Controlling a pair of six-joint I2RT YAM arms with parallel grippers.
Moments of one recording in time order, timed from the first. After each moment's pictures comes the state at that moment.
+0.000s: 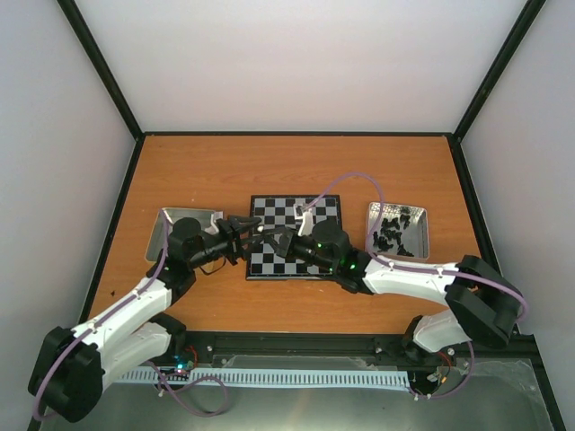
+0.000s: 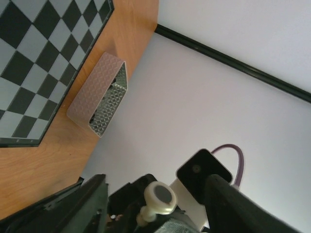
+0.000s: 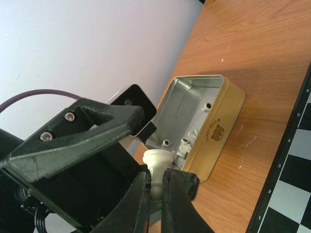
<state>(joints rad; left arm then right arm) -0.46 0.92 0.38 0.33 0.53 -1.84 0.98 1.42 0.67 0.56 -0.12 0.97</state>
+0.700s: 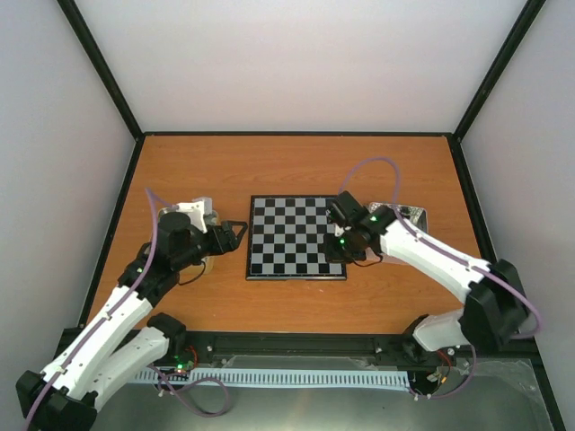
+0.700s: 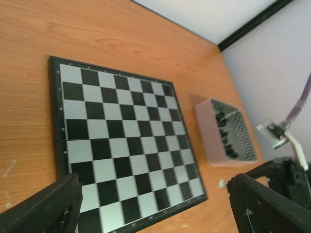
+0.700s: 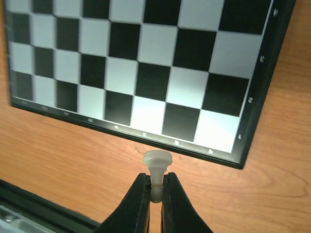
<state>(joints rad) -0.46 0.70 0.63 -0.36 0.21 -0.71 0.70 1.32 1.00 -0.83 -0.17 0.63</state>
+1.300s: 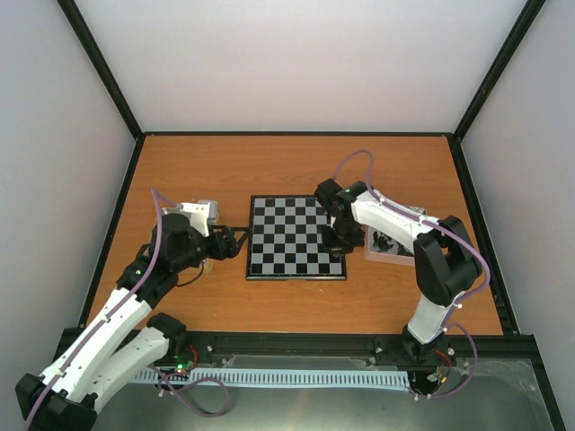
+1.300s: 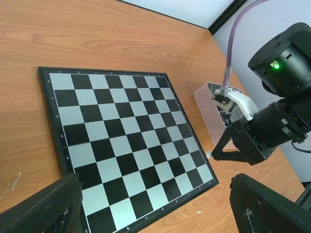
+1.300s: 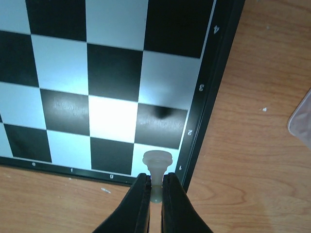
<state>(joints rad) -0.46 0.70 0.62 -0.38 0.26 -0.50 0.62 1.73 1.26 -1.10 -0.09 0.49</state>
